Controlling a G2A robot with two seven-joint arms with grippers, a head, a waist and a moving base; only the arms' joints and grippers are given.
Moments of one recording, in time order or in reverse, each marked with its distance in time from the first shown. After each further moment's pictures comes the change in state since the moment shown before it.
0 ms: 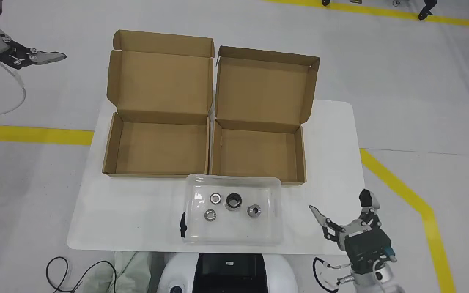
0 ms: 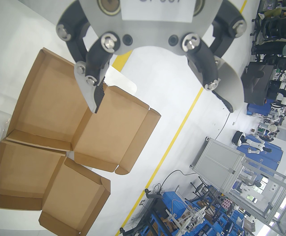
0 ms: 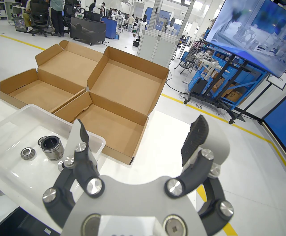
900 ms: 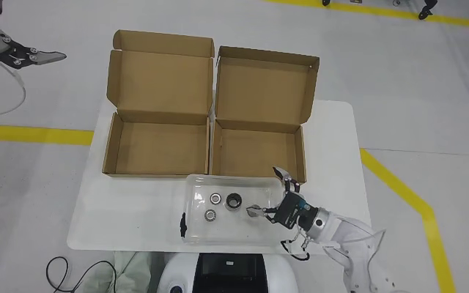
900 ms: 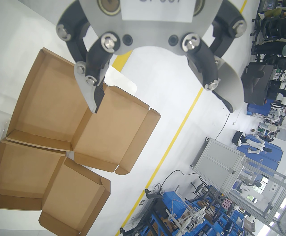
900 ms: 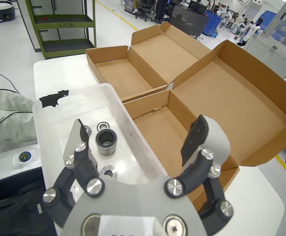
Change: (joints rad) left arm 0.000 0.000 0.000 0.000 0.000 0.000 0.000; right arm 0.552 0.039 -0.249 0.319 -0.037 -0.534 0.208
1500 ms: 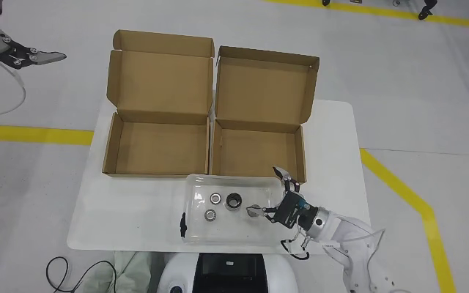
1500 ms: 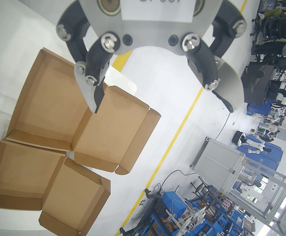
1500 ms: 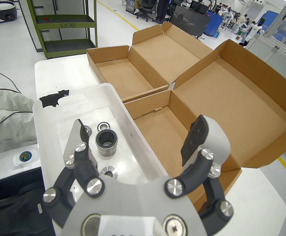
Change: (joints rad) left arm 0.000 0.000 0.000 0.000 0.000 0.000 0.000; right arm 0.005 0.000 -0.008 0.003 -0.002 -0.002 0.006
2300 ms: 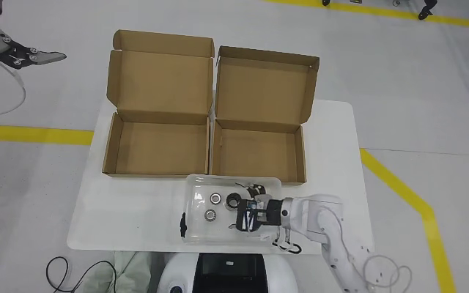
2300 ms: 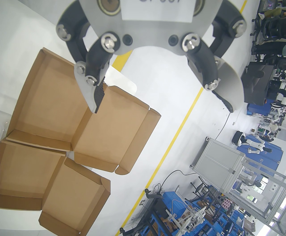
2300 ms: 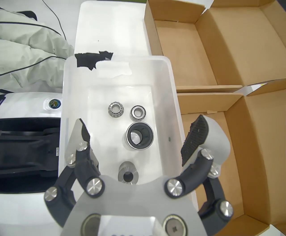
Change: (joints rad) left arm 0.000 0.000 0.000 0.000 0.000 0.000 0.000; right arm 0.266 0.010 -0.242 0.102 0.084 -0.243 0.451
